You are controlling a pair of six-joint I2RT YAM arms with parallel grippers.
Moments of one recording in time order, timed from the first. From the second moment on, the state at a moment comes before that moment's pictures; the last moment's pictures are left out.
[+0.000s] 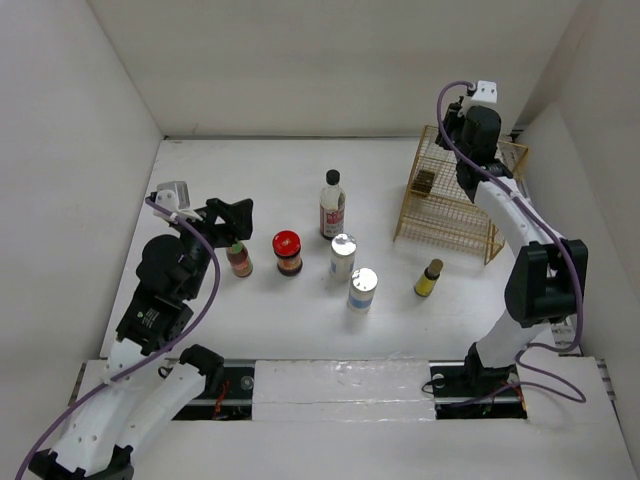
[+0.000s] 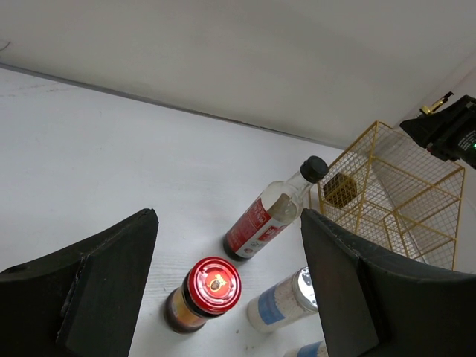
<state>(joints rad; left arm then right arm) -0.46 0.60 0.84 -0.23 -0.26 -0.45 0.11 1.67 1.42 0.12 0.17 0.14</state>
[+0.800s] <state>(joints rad) -0.46 0.62 0.84 -0.23 -0.25 -0.45 0.14 1.51 1.41 0.17 0.14 0.12</state>
